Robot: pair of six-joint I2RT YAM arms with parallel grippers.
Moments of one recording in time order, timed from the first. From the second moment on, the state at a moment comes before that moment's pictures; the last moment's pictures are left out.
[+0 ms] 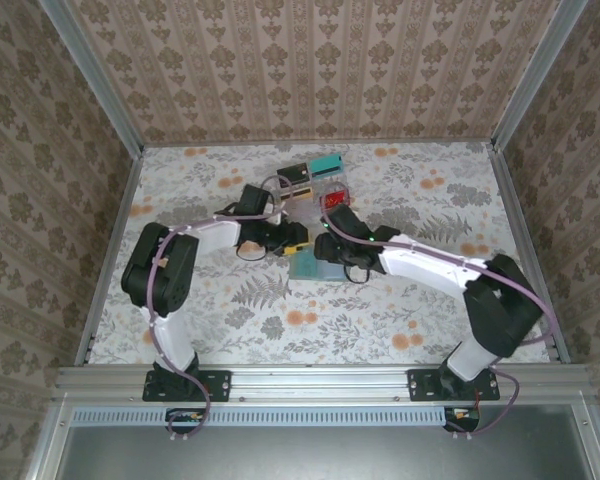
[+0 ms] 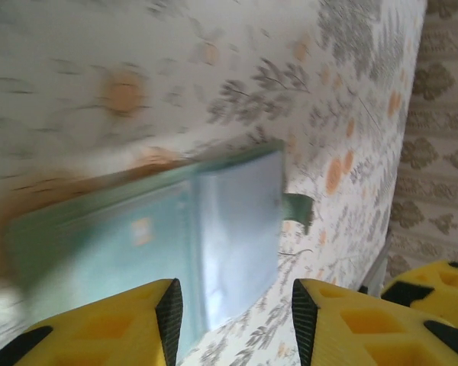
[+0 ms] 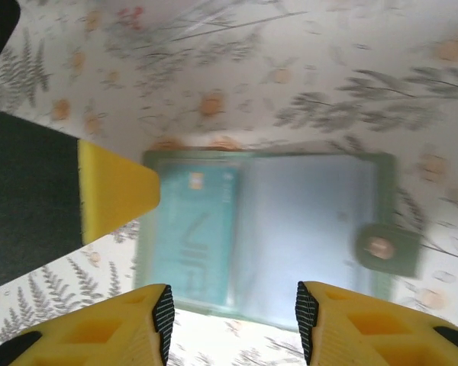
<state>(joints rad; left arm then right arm) -0.46 1.85 1.08 -0.20 0.75 -0.66 0.72 1.64 1.12 -0.43 0.13 0.77</state>
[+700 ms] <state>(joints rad) -0.47 1.82 1.05 -0.39 0.66 -0.59 0.76 2.00 1.36 -0.66 0.13 0.74</state>
